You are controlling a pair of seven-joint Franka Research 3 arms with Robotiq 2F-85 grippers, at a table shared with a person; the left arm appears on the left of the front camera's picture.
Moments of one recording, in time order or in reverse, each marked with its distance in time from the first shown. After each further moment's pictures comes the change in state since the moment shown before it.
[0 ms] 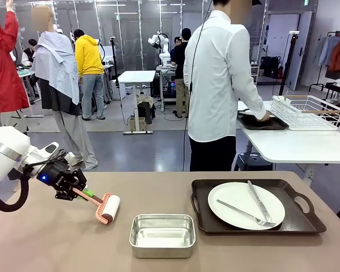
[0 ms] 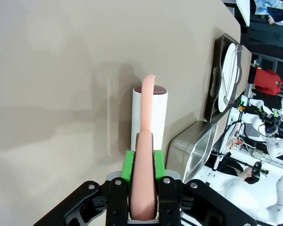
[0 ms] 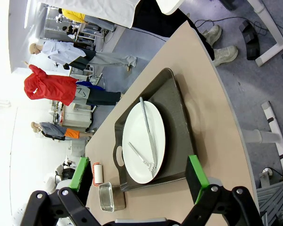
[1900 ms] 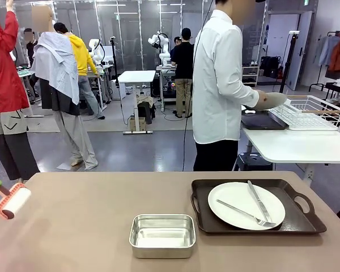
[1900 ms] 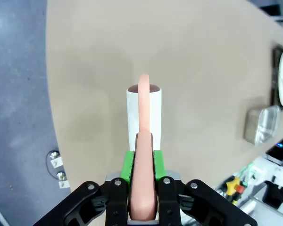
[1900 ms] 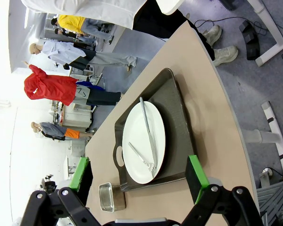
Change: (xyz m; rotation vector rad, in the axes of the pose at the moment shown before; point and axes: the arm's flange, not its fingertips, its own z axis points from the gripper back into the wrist) left arm -0.076 0.035 0.242 0.416 -0.138 -0.134; right arm 0.000 0.000 0.000 0.000 0.000 0.000
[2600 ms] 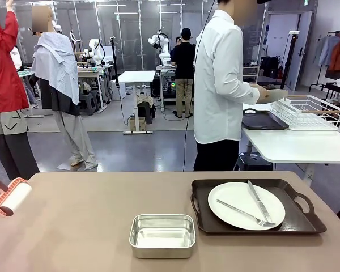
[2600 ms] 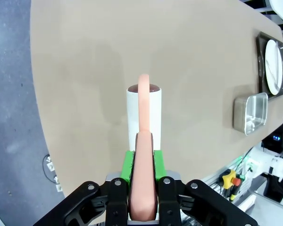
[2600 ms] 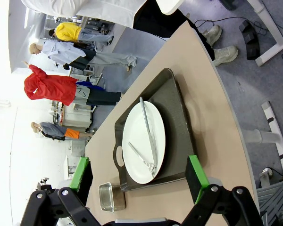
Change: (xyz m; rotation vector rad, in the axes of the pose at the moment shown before) left arm -0.017 -0.018 0.013 -0.033 -0.013 -0.036; right arm 0.000 0.000 0.000 0.000 0.000 0.000
